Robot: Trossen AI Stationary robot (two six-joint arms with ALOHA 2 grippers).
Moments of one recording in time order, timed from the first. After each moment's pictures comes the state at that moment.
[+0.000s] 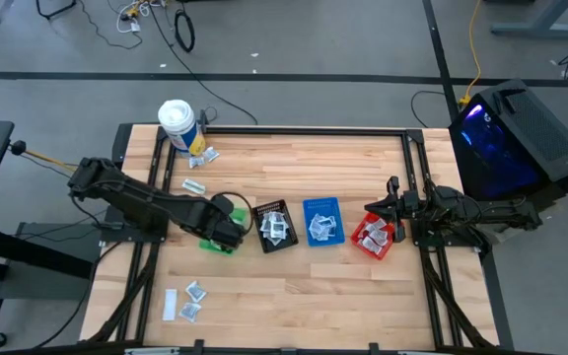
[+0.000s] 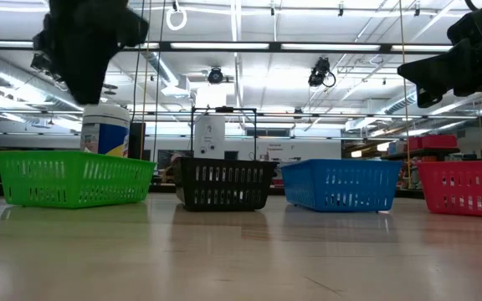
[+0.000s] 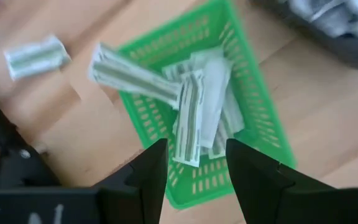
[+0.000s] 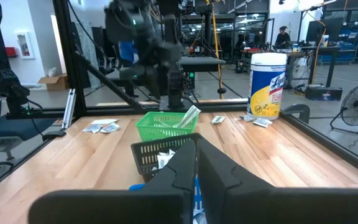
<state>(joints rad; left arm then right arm) -0.31 1.50 1.17 -1.23 -0.26 -1.21 0.04 0.00 0.02 0.03 0.04 0.02</state>
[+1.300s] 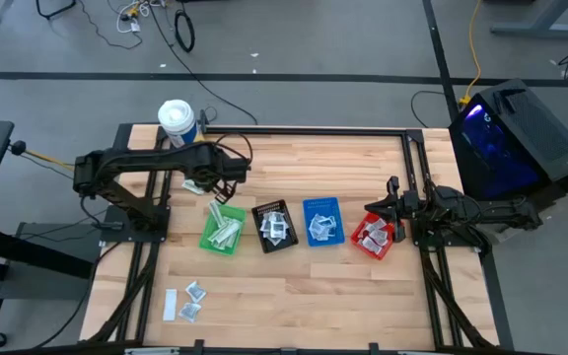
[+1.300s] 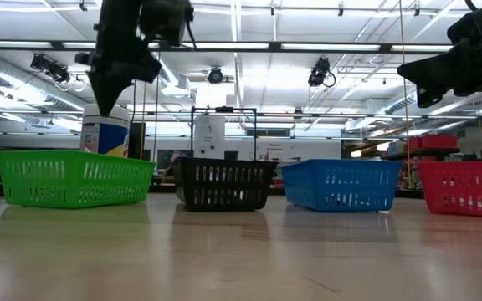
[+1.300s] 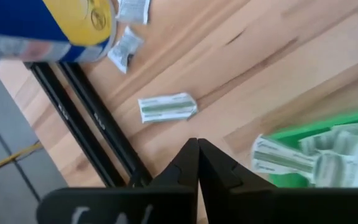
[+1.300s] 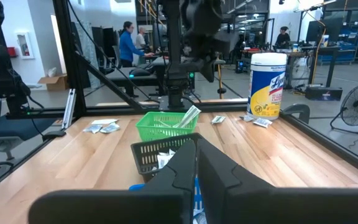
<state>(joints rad) 0.19 1.50 1.25 -1.44 -0.37 -0.74 0.04 0.01 0.02 0.03 0.04 0.02</state>
